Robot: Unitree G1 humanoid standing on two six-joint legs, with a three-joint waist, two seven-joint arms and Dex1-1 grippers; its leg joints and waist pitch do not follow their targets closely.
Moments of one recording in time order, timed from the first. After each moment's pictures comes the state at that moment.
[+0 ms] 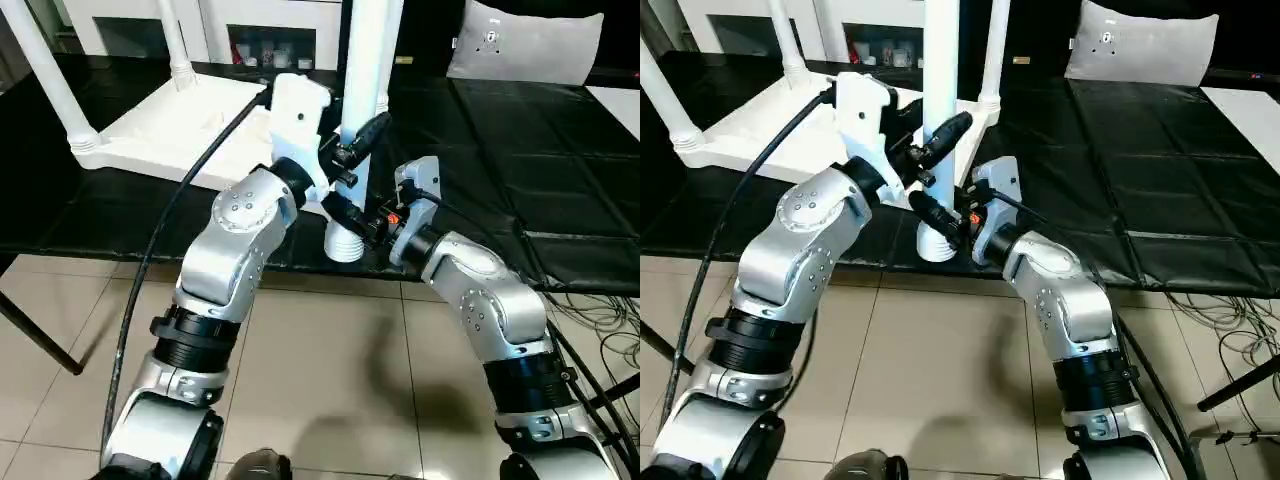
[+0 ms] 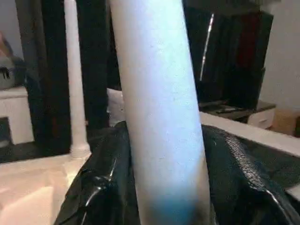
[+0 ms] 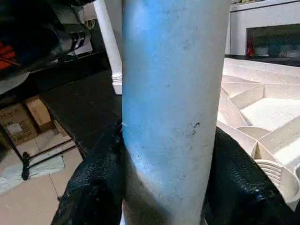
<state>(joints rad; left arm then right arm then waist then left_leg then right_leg) -0.70 0.05 -0.08 0.06 -0.28 0.35 -0.33 -0.51 -0.13 0.06 0.13 0.38 0.43 0.57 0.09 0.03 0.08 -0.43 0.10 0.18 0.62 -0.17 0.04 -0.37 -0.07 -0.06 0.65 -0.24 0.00</state>
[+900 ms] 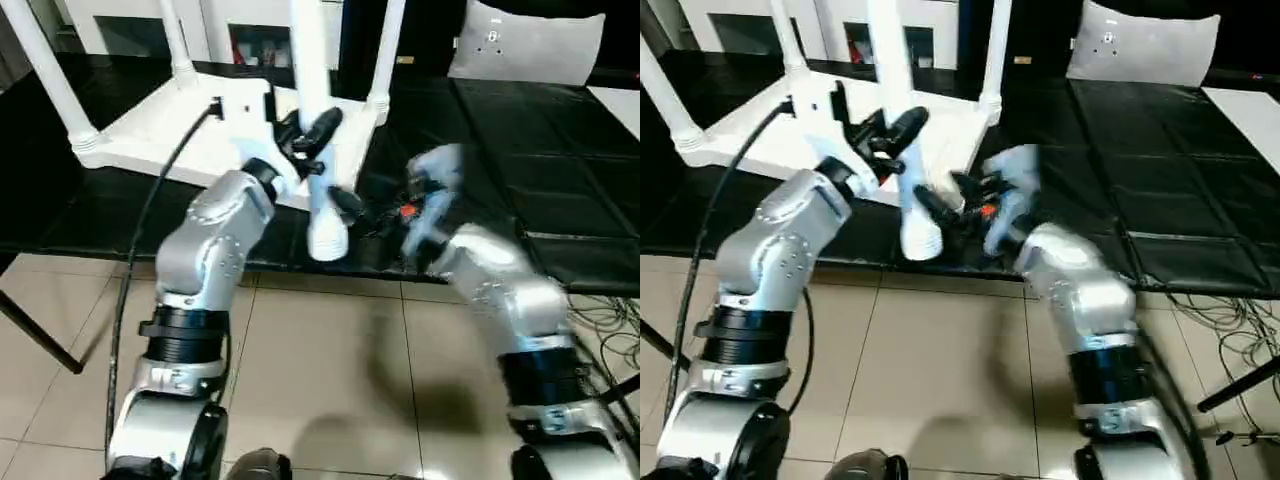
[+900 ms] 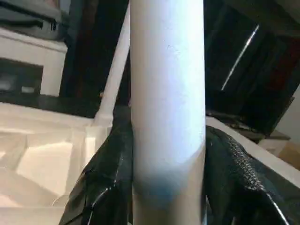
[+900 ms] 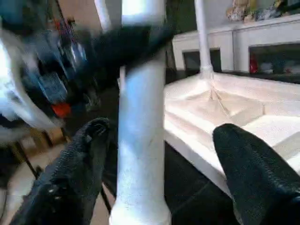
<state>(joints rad) -0.71 0.06 0.10 0.13 -0.41 0.49 -0.26 -0.52 -0.19 -0.04 0.08 0.48 0.48 0.65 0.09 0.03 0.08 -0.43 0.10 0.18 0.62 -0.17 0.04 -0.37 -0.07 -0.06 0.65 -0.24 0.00</state>
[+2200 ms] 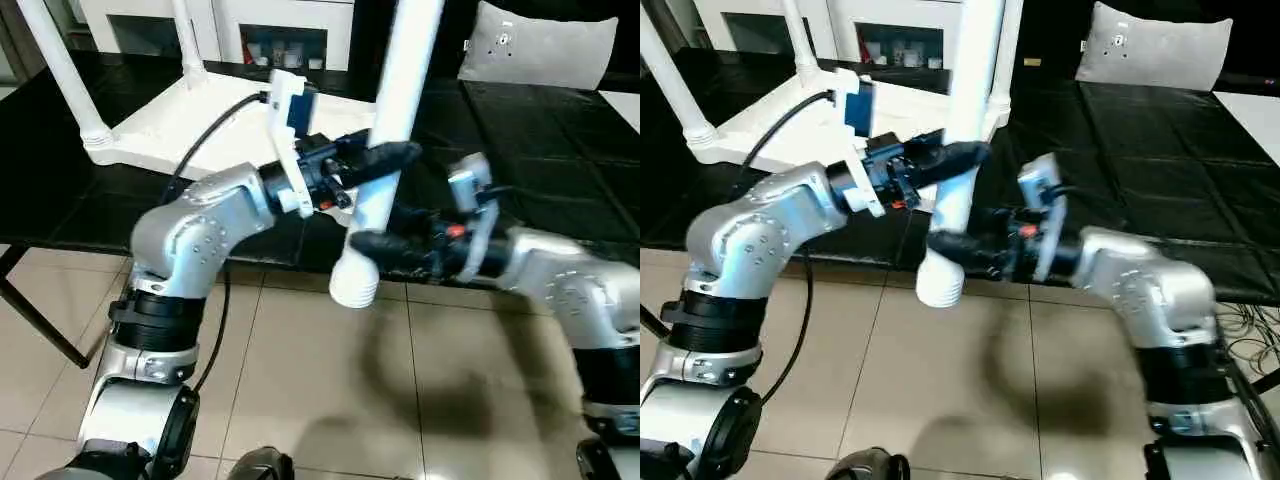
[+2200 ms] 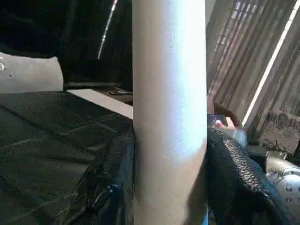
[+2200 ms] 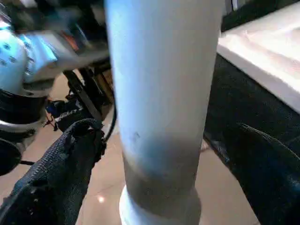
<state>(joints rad) -0.76 0.18 -0.02 0.03 -0.65 0.70 -0.71 -0.53 -0.43 0.04 0.03 0.66 0.80 0.97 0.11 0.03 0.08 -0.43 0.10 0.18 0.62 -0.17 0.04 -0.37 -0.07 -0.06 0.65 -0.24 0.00</state>
